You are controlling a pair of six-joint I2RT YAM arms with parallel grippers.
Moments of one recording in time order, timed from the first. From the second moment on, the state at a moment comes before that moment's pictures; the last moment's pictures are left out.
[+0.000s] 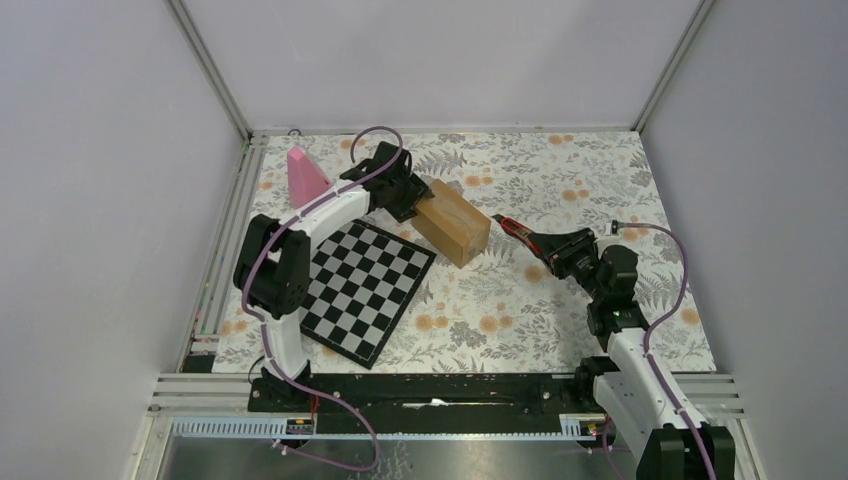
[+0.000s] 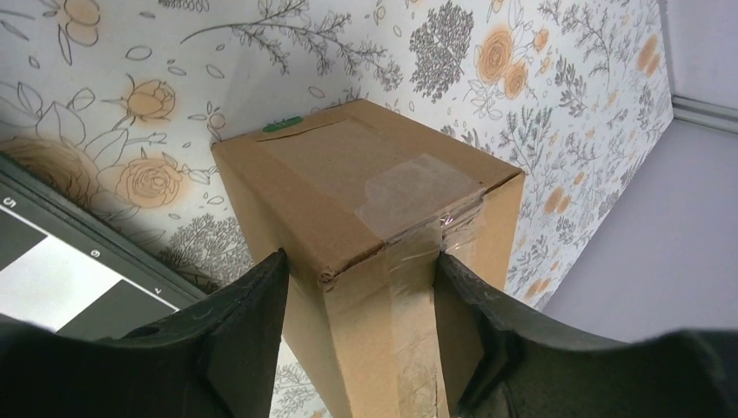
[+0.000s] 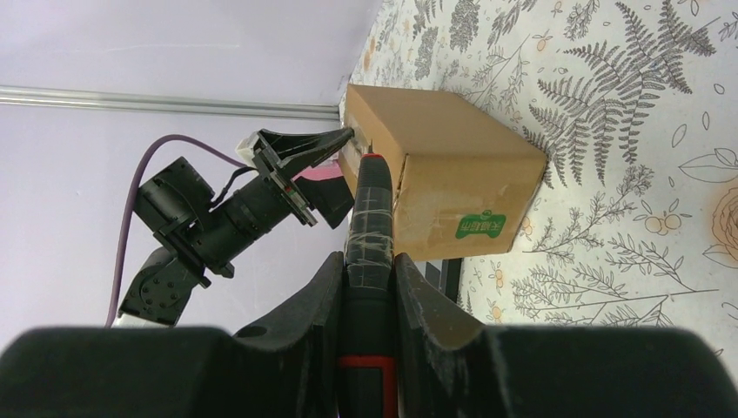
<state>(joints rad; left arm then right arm) -0.48 1.90 1.47 -0.44 0.01 -1.24 0.04 0.76 0.30 0.25 -0.39 1.25</state>
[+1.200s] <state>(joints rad) -0.48 1.84 1.38 -0.42 0.09 -1.26 0.04 0.60 0.19 0.16 -0.41 1.30</state>
